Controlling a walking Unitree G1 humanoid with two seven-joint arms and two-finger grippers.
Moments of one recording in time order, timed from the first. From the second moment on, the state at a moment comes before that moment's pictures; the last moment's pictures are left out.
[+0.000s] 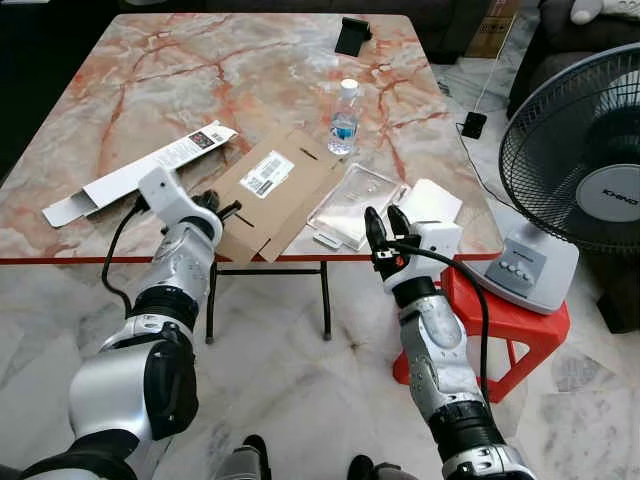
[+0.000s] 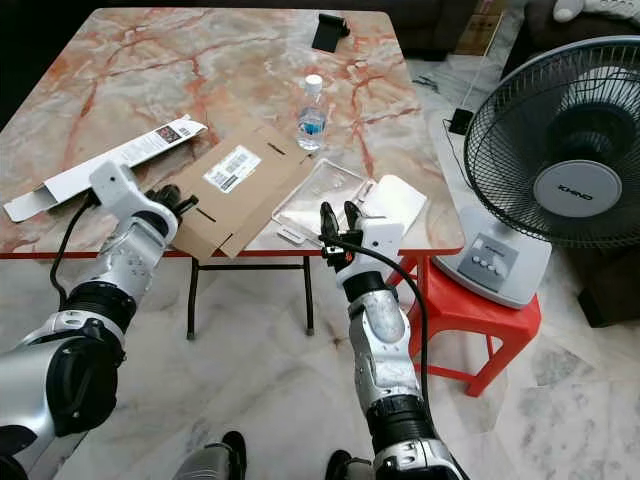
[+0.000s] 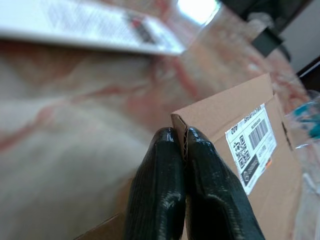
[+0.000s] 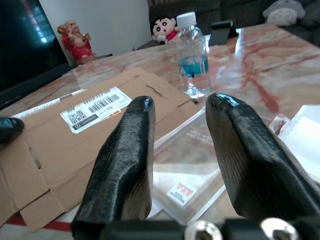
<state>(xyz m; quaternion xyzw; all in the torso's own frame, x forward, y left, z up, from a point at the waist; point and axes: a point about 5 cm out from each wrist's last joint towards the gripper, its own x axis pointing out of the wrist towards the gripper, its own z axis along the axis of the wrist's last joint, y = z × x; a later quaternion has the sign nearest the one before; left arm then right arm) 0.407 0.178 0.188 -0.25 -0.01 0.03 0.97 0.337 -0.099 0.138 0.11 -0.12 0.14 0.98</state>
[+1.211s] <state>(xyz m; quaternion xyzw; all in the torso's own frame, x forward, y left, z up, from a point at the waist) 0.358 0.161 0.198 0.00 -0.22 0.02 0.98 0.356 -0.114 0.162 0.10 -0.18 0.11 0.97</state>
